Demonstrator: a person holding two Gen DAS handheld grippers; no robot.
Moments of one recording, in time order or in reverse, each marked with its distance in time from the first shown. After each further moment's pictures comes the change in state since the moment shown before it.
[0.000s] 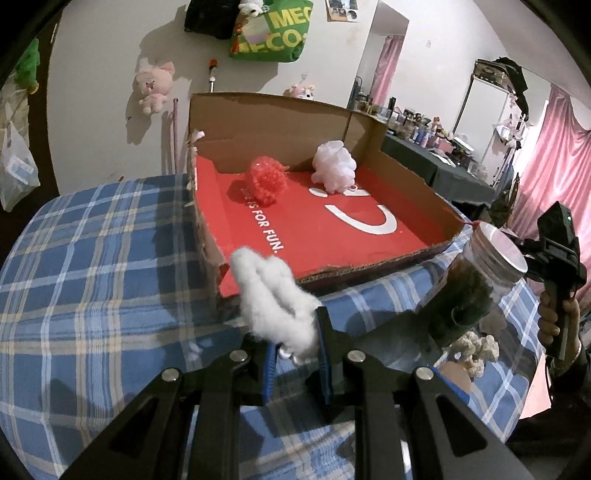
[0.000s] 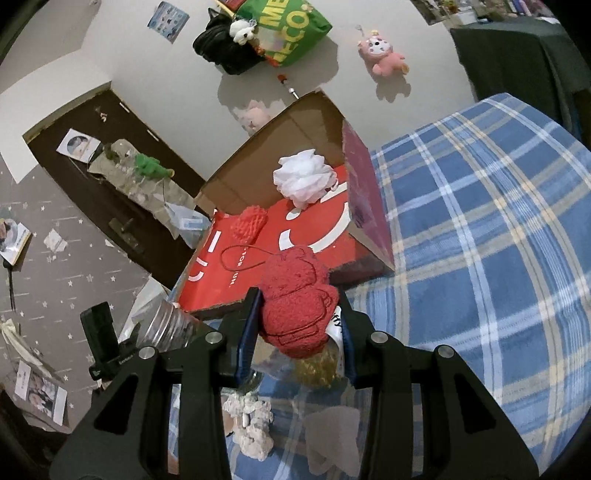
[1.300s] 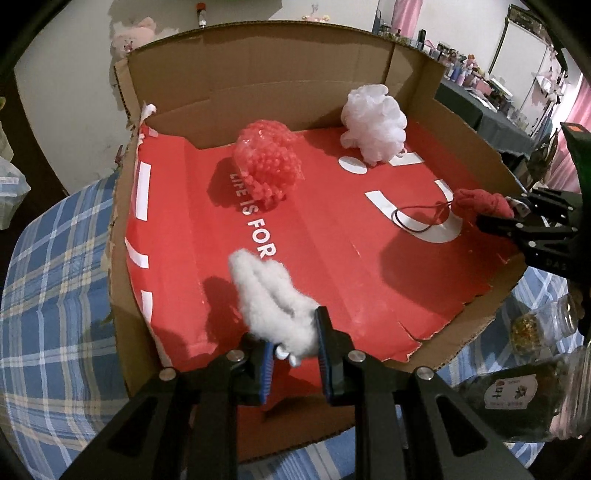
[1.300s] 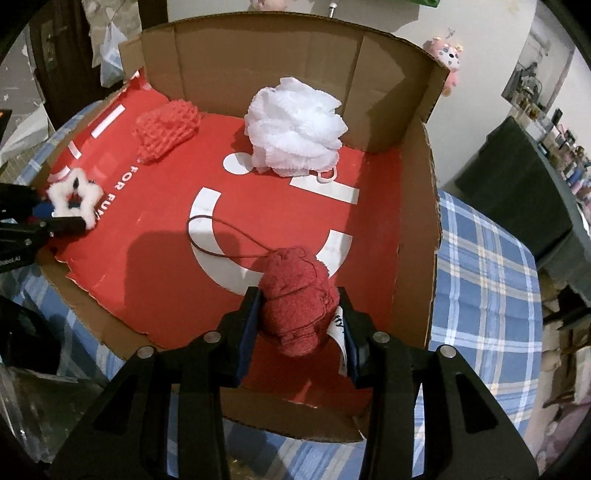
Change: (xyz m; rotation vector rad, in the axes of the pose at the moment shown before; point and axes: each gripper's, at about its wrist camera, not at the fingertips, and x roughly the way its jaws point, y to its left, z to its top) left arm 0.118 -0.006 0.076 0.037 0.298 0.133; right arm 0.171 0.056 0.059 -0.594 0.401 -0.551
